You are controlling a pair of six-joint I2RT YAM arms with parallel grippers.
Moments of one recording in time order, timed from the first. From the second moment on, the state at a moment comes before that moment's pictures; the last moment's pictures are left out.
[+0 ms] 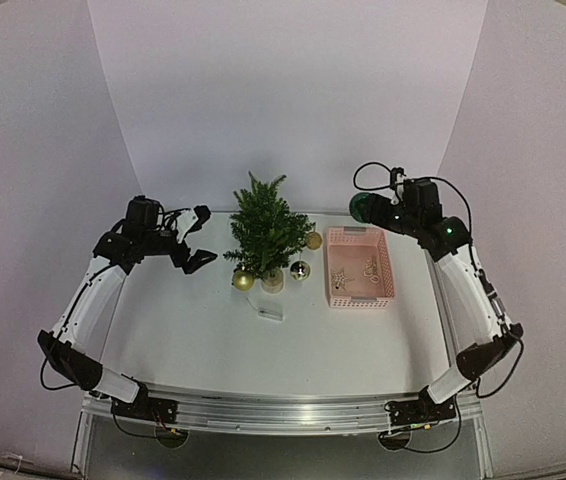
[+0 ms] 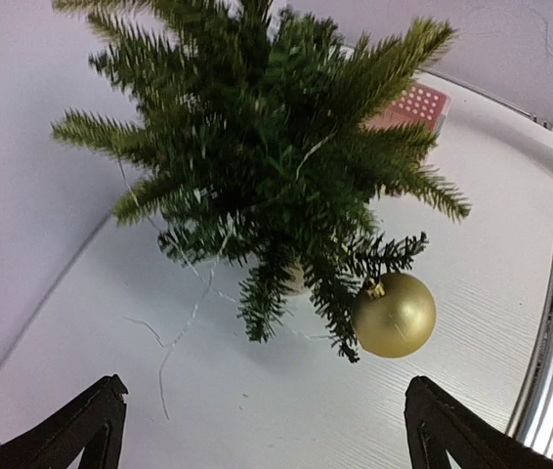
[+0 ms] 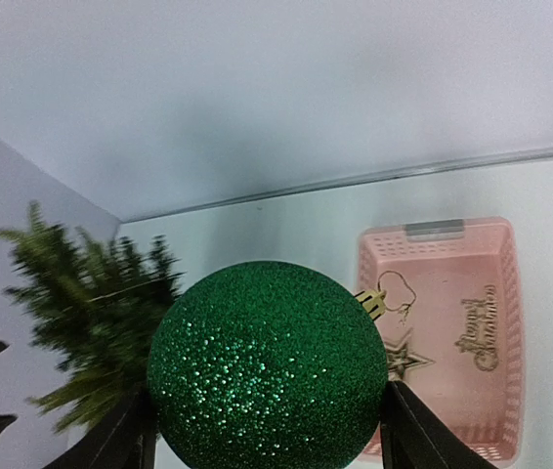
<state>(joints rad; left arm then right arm) -0.39 1.43 1.60 -0.80 0.49 0.51 0.43 1.58 1.91 -0.82 -0.05 0.56</state>
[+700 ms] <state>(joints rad) -0.98 1.36 1.54 -0.48 0.11 1.03 1.05 1.51 1.87 -0.74 0.19 0.88</state>
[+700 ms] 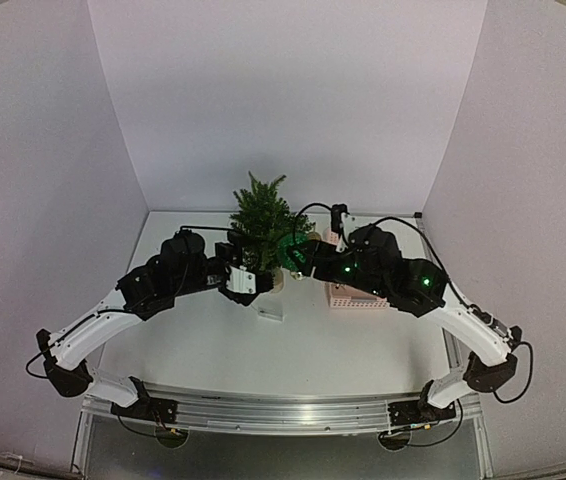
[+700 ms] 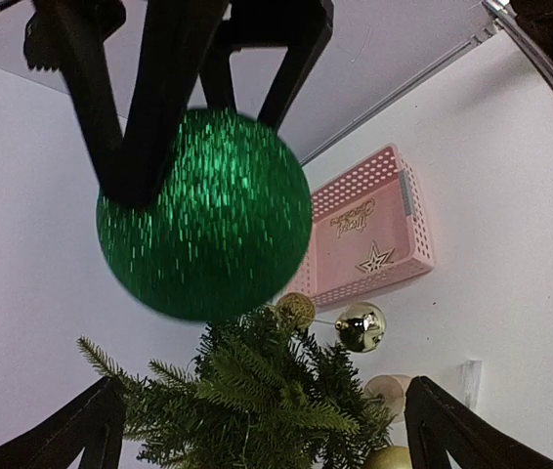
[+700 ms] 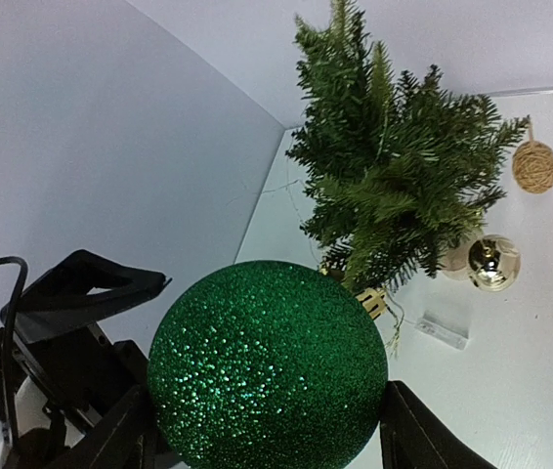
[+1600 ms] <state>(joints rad) -0.99 1.33 1.53 -0.44 0.05 1.05 1.11 1.66 1.95 -0.62 0.13 0.94</state>
